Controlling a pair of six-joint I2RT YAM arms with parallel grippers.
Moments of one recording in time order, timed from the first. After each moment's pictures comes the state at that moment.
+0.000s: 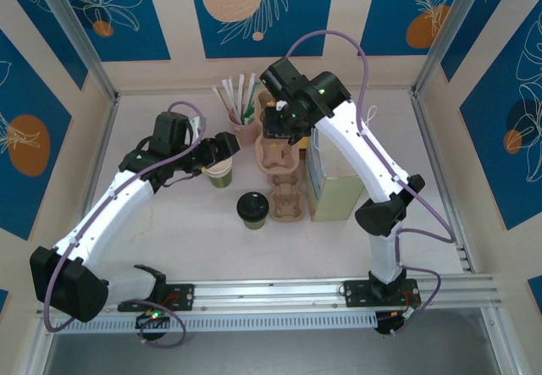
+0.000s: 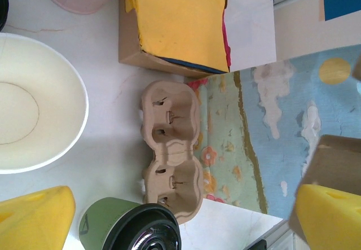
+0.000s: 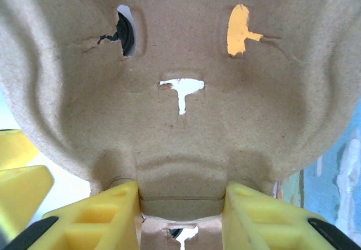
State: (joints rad) left arm -0.39 1.23 1.13 -0.60 0.39 -0.75; right arm 0.75 1.95 2.46 -1.56 0.09 0.62
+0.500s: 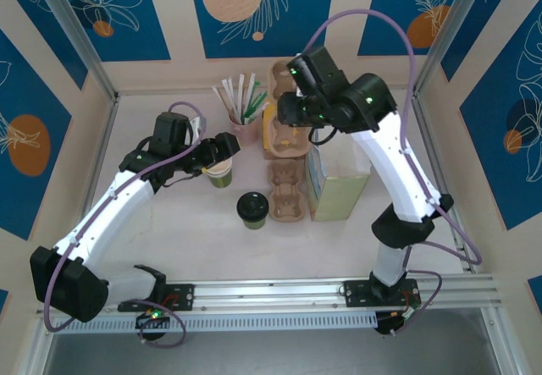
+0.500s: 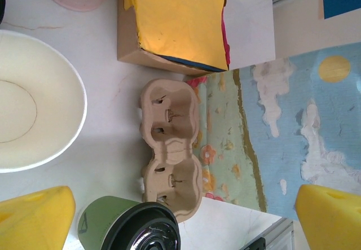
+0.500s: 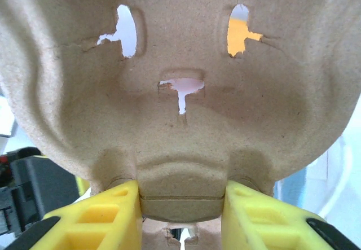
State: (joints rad) left arm -0.38 1.23 1.13 -0.60 0.40 -0.75; right arm 0.77 1.79 2.52 -1.52 0.23 0.55
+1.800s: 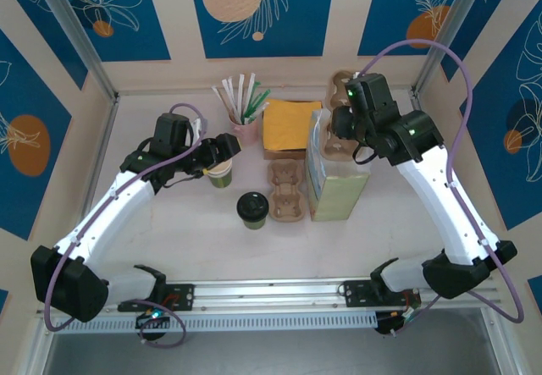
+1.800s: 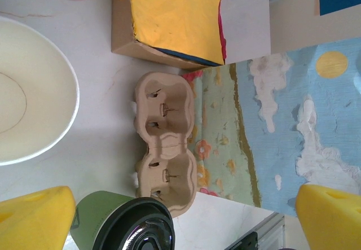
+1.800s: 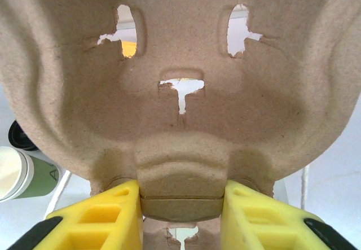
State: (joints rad) left arm -0.38 1.23 1.11 -0.59 0.43 -0.78; right arm 0.53 1.33 1.75 -1.17 0.31 0.44
